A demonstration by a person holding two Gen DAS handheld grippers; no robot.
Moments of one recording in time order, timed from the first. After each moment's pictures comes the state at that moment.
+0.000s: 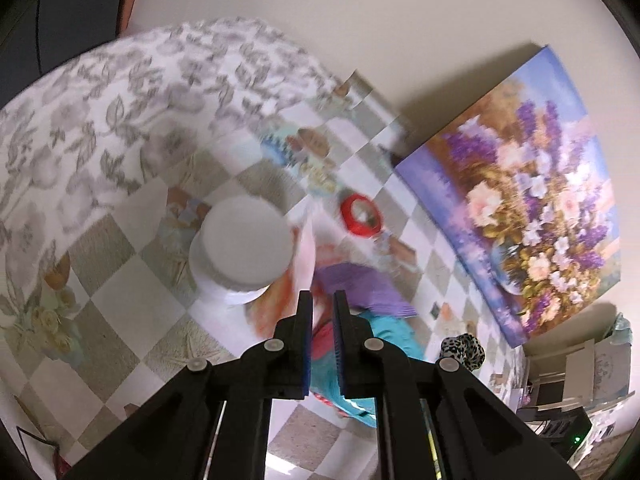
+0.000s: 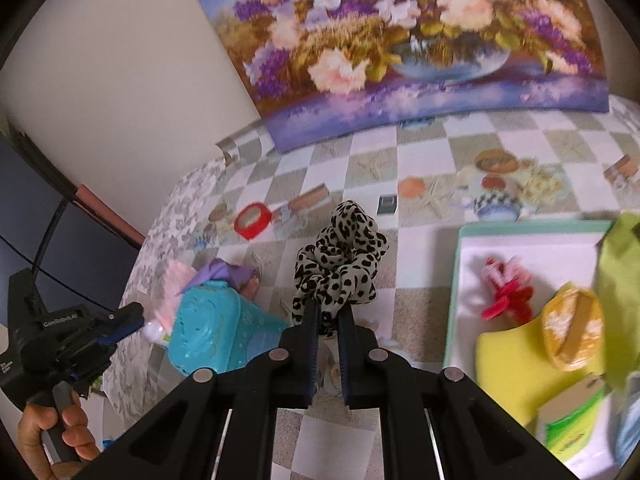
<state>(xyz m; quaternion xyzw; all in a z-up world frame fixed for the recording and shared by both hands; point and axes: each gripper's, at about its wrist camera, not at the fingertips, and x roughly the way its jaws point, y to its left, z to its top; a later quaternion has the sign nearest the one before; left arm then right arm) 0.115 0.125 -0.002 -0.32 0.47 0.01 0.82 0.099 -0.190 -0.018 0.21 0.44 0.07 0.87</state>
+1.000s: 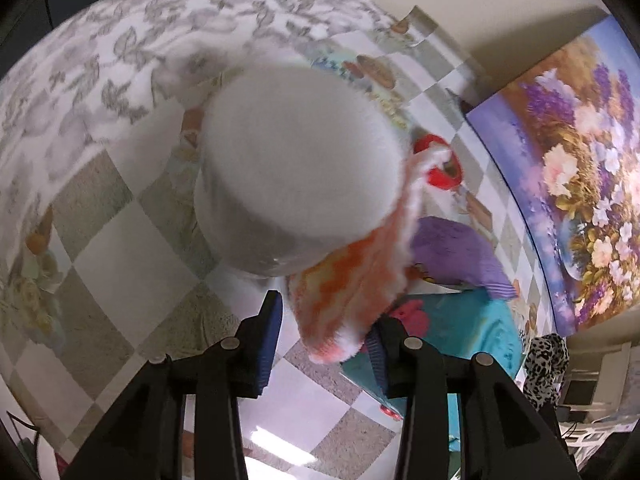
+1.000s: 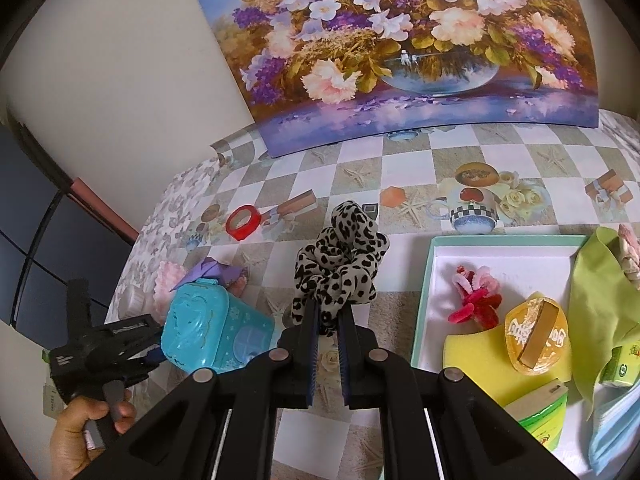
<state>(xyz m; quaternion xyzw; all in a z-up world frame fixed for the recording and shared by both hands) 0.132 0.117 -0.082 -0.30 0.57 0.06 0.76 0.095 -0.201 -0.007 0.19 0.45 0.06 0.87</state>
